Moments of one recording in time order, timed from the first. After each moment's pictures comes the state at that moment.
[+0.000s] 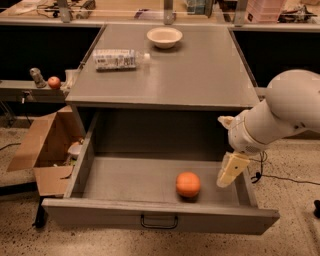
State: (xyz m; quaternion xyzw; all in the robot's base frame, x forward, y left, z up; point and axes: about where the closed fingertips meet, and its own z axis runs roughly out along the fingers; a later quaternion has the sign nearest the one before) arm 0.493 -0.181 0.771 -0.63 0.74 0.02 0.22
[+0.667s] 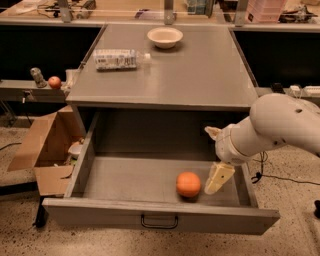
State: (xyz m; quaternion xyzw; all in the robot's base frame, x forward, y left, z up) arm 0.502 -0.154 0.723 -0.65 0.72 0.04 0.24
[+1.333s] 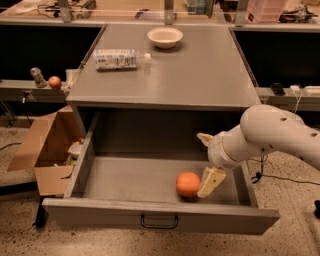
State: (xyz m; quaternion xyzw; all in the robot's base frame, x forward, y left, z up) arm 0.511 -0.138 0.686 -0.66 0.71 0.07 0.25
